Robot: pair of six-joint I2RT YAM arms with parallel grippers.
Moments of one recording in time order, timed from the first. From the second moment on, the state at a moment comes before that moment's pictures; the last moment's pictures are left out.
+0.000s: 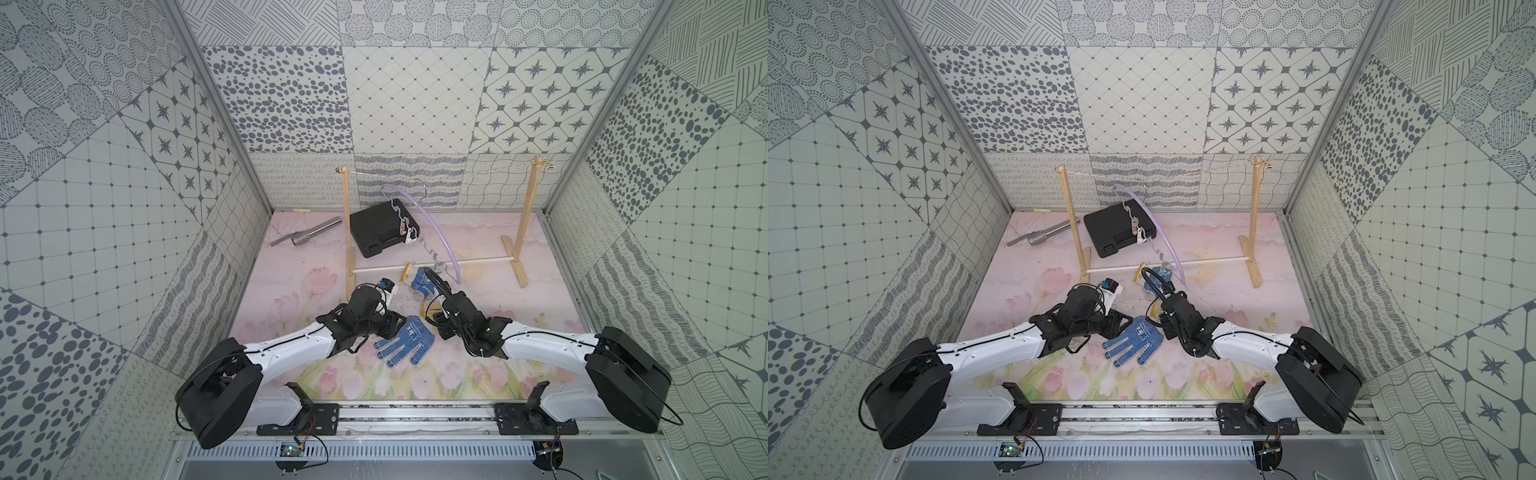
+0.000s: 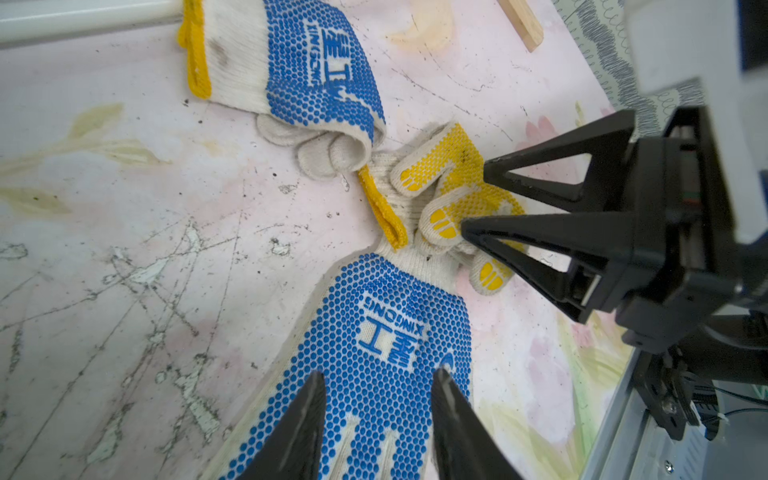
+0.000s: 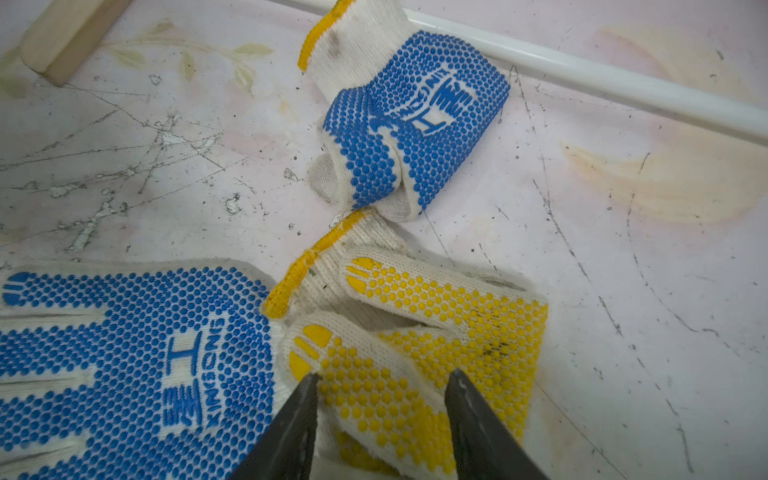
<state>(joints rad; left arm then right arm) -0.75 1.29 0.56 0.01 0.22 -0.38 0.84 1.38 0.59 -0.04 0.29 0.26</state>
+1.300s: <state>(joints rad) -0.75 1.30 0.60 0.01 0.22 -0.39 0.81 1.25 0.64 -0.14 0.16 0.28</state>
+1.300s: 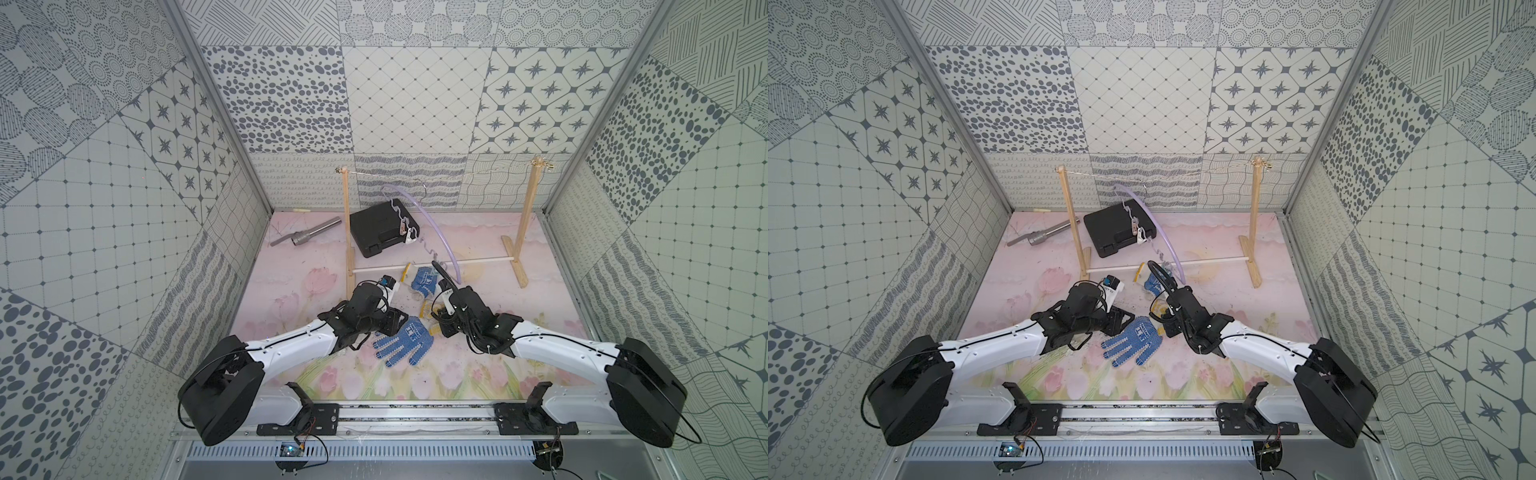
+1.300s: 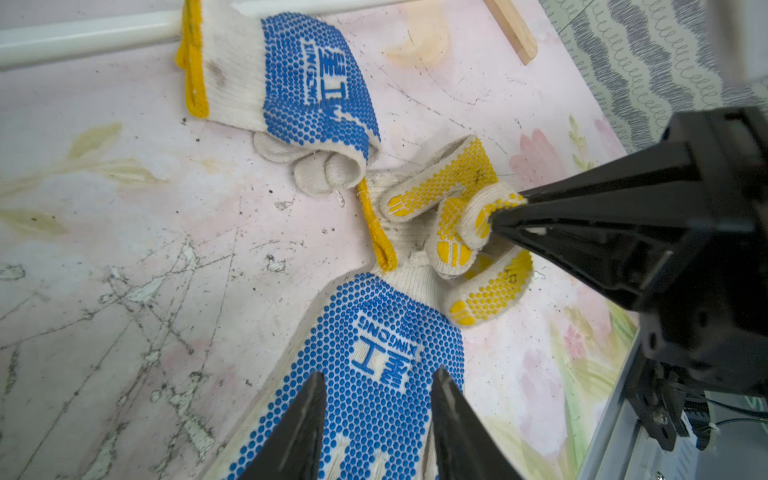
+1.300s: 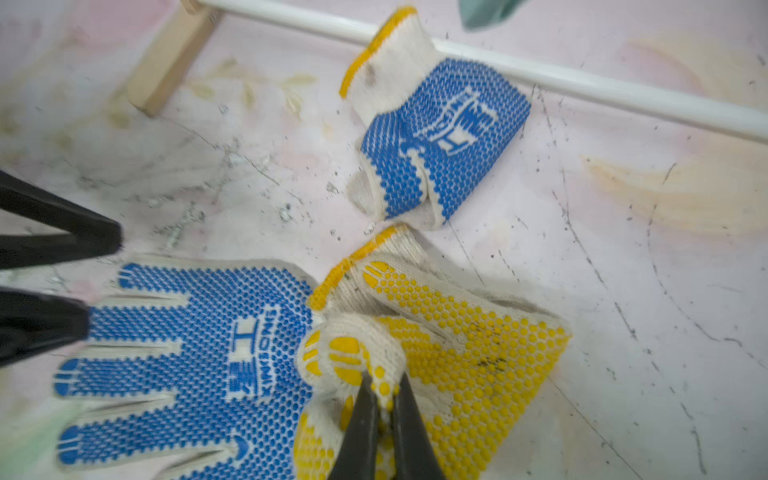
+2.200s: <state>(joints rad) -0.75 0.97 0.37 0.30 0.34 -0.28 0.80 1.02 1.07 -0.30 -0.05 0.42</state>
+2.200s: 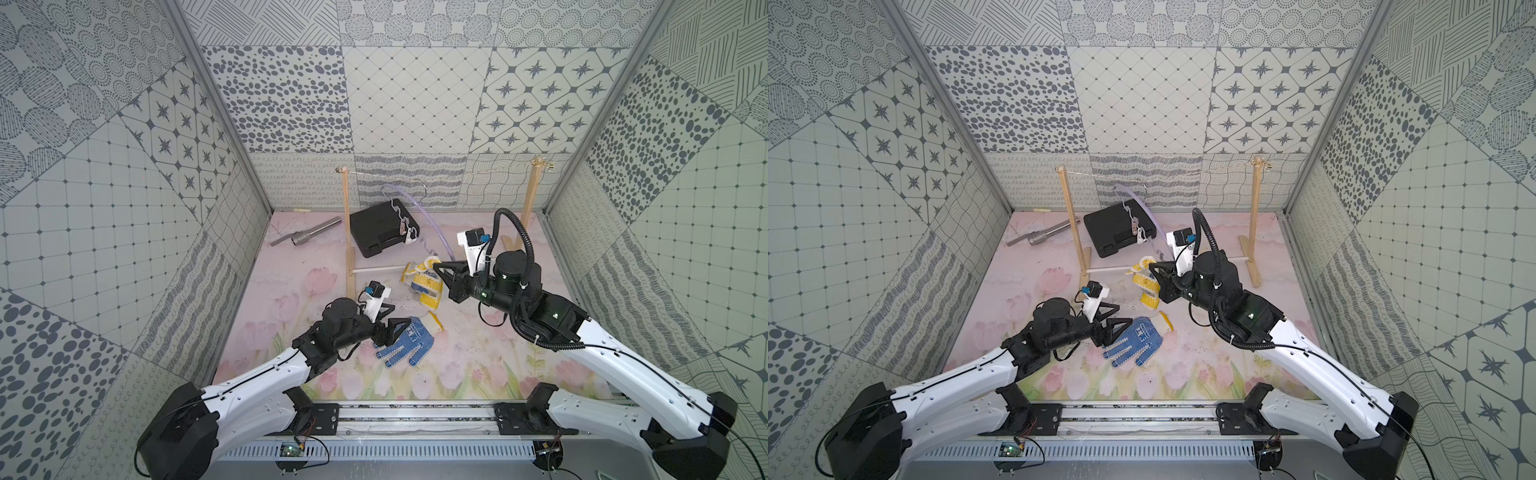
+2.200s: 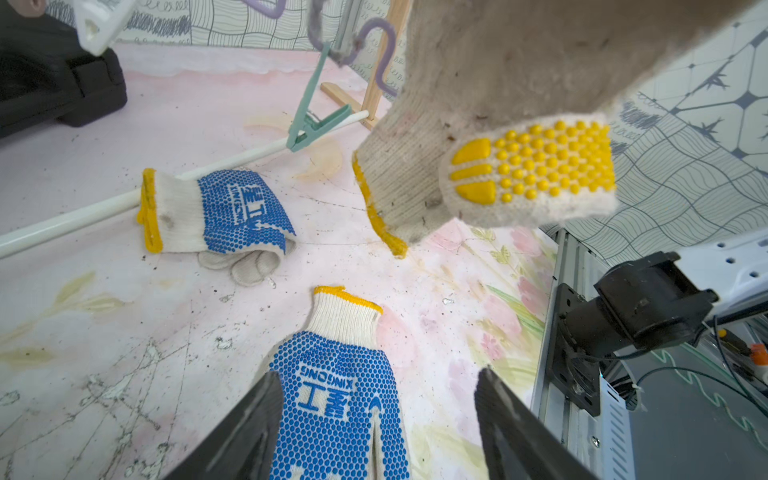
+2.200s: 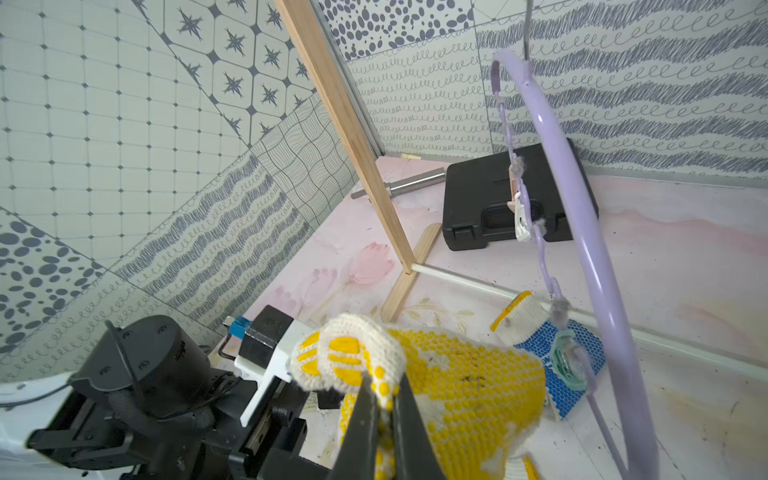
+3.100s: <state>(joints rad) -1.05 1.33 0.37 1.01 -0.08 0.23 0.80 1.09 1.18 -0.21 -0.10 0.70</state>
